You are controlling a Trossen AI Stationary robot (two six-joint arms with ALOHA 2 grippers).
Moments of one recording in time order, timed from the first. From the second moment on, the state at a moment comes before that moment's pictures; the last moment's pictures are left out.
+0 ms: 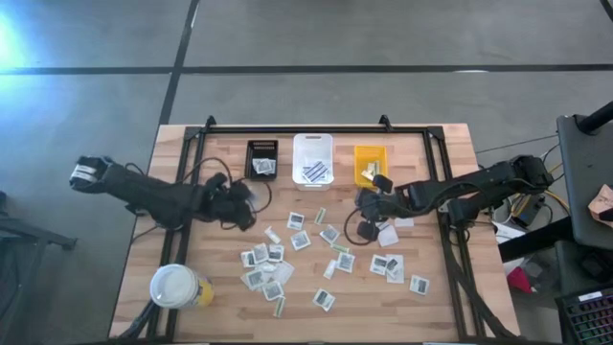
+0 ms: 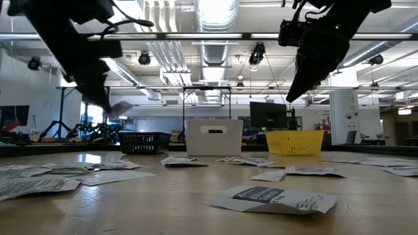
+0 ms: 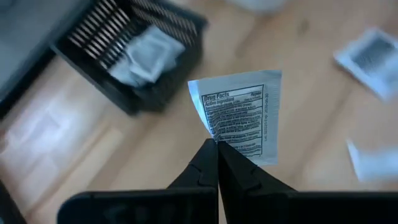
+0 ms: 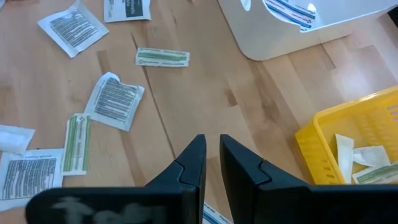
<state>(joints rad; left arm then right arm) -0.16 1.12 0.68 -0.72 -0.62 -0.66 0.13 1.33 0.84 -0.53 0.34 0.39</state>
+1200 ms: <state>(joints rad) 0.24 1.33 0.57 -0.08 -0.74 -0.55 0.24 1.33 0.84 -0.48 0.40 0.46</state>
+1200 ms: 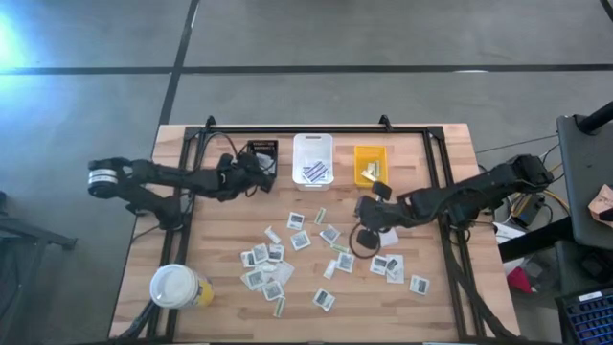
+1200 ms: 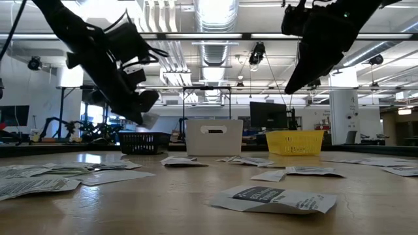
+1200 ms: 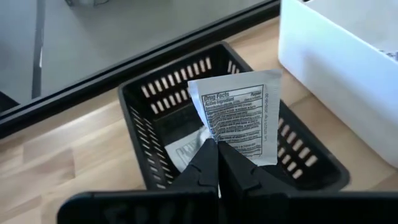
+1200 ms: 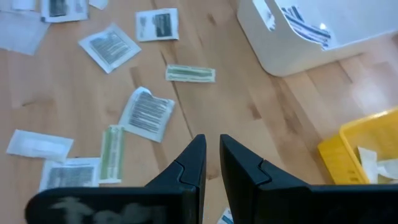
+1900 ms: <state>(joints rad) 0.26 1.32 0.59 -0.06 -0.81 -0.46 0.28 1.33 0.83 -0.46 0.45 0.46</state>
